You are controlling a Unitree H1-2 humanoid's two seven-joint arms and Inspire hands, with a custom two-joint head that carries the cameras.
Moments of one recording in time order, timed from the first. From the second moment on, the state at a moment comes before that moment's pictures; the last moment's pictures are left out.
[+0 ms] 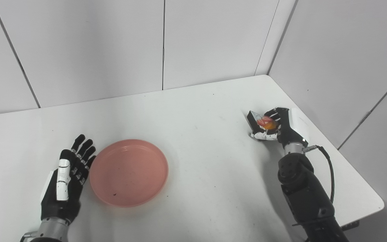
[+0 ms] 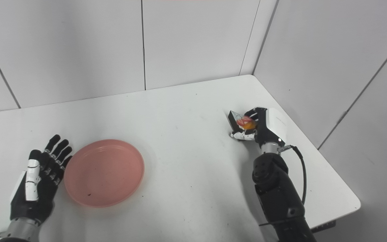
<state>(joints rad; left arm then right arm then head) -0.26 0.00 -0.03 0.12 -0.25 0.07 -0.22 -0.32 -0.42 -0.16 0.21 -0.55 0.33 -0.26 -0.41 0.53</state>
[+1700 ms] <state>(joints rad) -0.31 -0.14 -0.11 0.26 -0.04 -0.10 -0.09 -0.31 -0.30 0.11 -0.42 -0.47 0.23 0.12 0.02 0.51</state>
